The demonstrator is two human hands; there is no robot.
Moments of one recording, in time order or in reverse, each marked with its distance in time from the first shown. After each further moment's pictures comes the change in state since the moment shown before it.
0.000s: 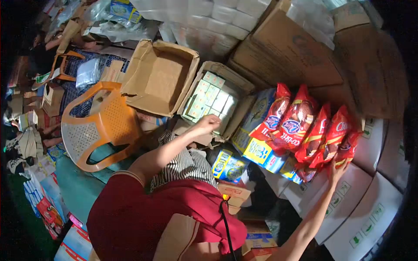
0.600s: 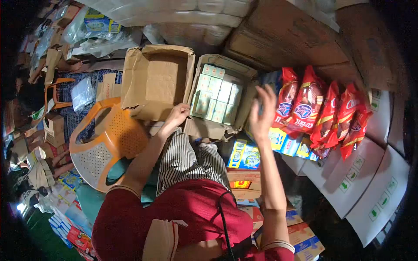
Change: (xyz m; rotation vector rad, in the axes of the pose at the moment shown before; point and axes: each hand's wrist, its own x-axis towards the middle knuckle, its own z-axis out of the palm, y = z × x) left_hand 0.004 -0.046 -0.153 0.227 0.163 -0.097; right_hand -0.084 -0.487 0.048 0.761 -0.114 -0.225
